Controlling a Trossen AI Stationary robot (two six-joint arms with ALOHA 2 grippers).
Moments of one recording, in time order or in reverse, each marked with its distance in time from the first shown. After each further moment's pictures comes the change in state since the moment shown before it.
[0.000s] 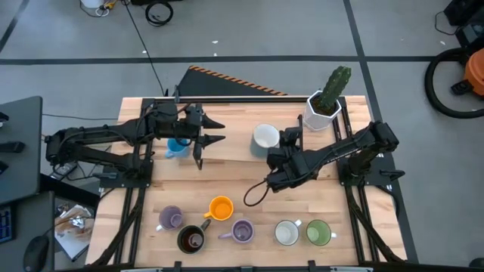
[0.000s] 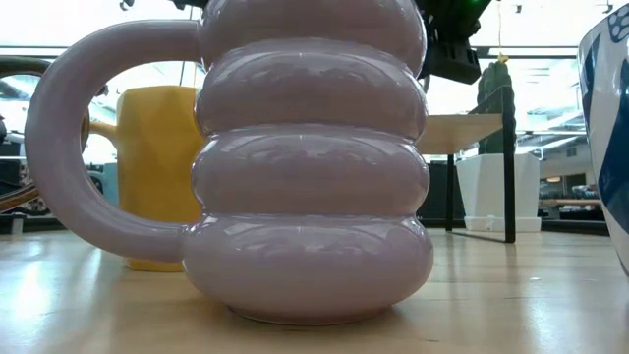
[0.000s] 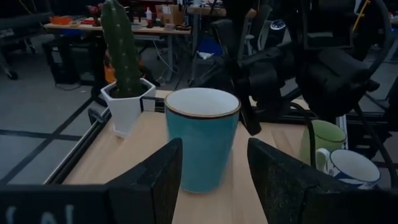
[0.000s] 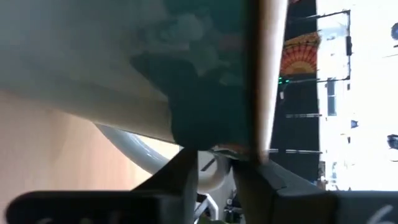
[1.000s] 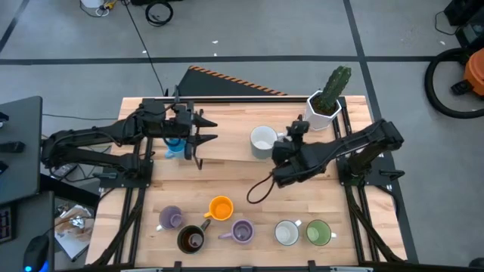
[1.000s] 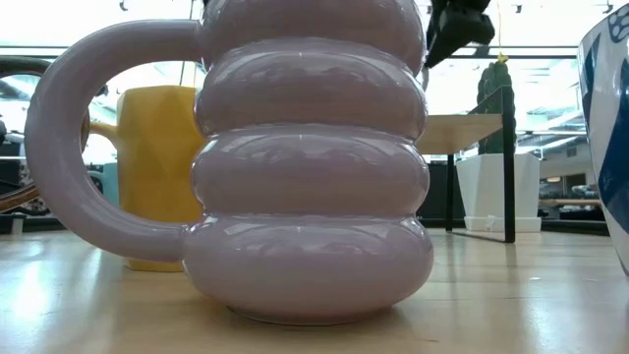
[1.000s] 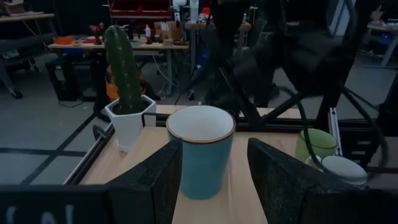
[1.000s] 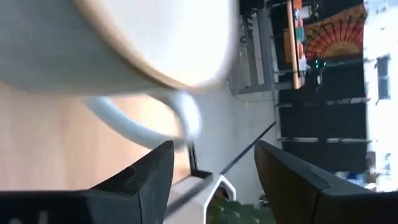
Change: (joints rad) left arm -0.003 -0.107 -0.002 -0.054 0.001 0.027; right arm 0.004 -0.076 0.107 -0.136 -0.138 0.063
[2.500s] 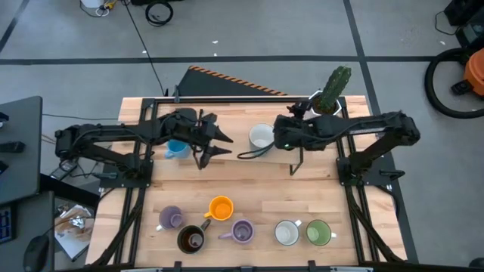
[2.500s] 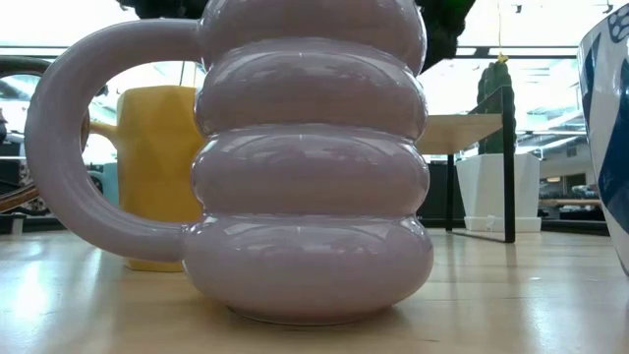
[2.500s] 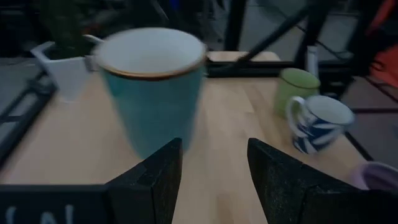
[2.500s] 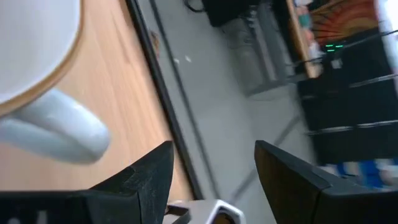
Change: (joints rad) left arm -0.003 0.269 0.001 0.037 0.171 0.060; right arm -0.254 -0.214 -0.161 0.486 -0.075 -0.401
